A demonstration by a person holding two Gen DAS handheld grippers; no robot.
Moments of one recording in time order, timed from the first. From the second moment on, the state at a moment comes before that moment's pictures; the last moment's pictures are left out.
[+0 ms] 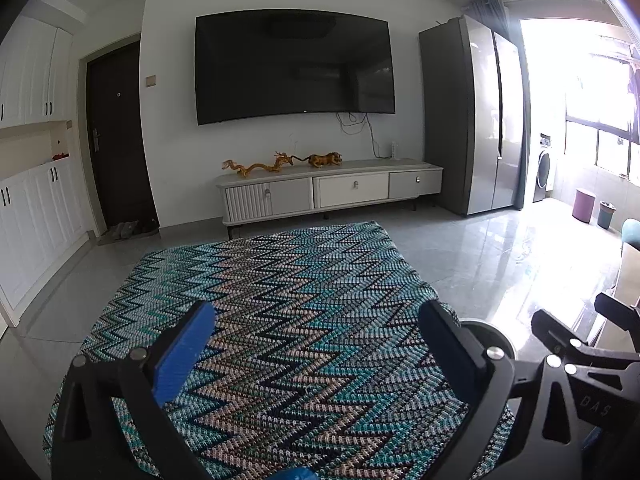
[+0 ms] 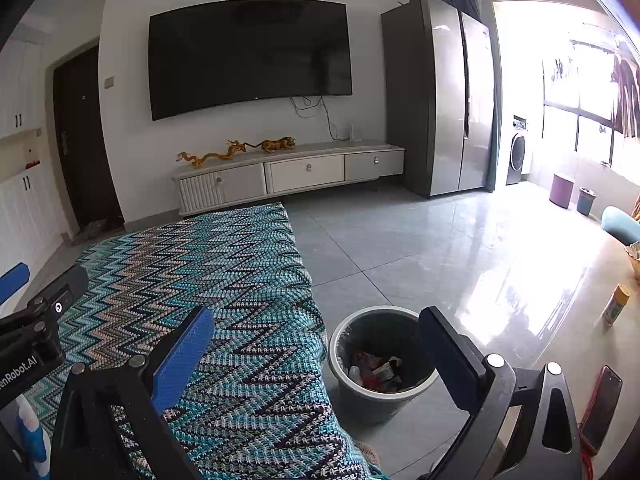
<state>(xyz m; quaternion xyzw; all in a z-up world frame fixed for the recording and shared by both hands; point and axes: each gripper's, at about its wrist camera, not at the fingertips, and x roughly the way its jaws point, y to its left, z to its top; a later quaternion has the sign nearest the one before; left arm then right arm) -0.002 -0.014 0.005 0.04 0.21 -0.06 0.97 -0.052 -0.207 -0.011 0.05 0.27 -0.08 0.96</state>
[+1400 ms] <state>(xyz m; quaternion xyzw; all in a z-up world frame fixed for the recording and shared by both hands) -0.002 -0.002 -0.009 0.02 0.22 -0.05 0.97 -0.057 -0.207 -0.011 0.05 0.26 -0.08 0.96</state>
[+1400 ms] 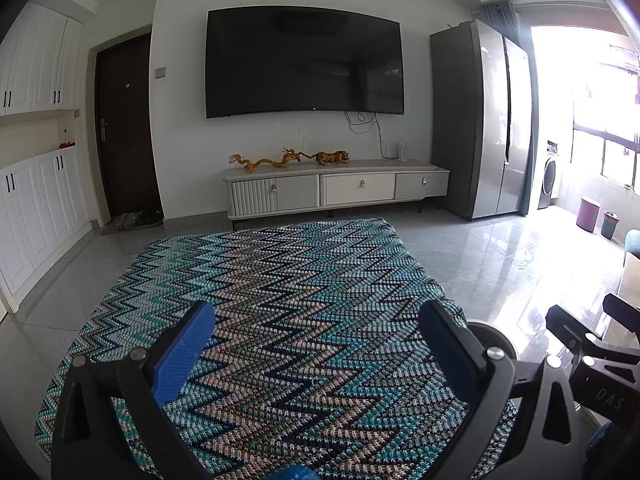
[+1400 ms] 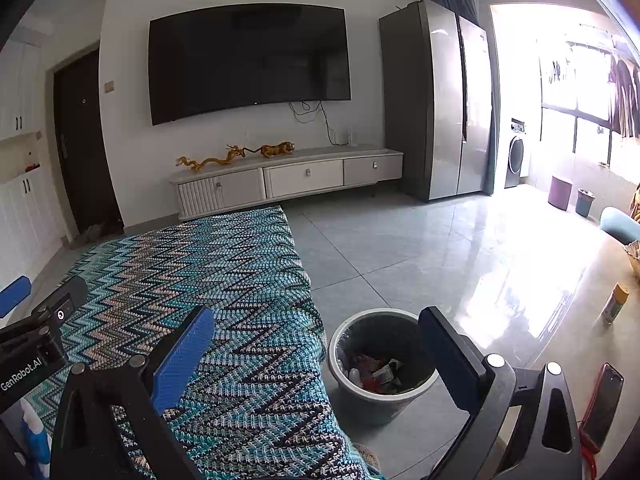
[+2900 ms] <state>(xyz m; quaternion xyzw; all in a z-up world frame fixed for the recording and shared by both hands) -0.008 0.000 -0.007 0.01 0.22 -0.05 0.97 -0.064 -0.208 -0.008 0.05 0.25 -0.07 0.96</state>
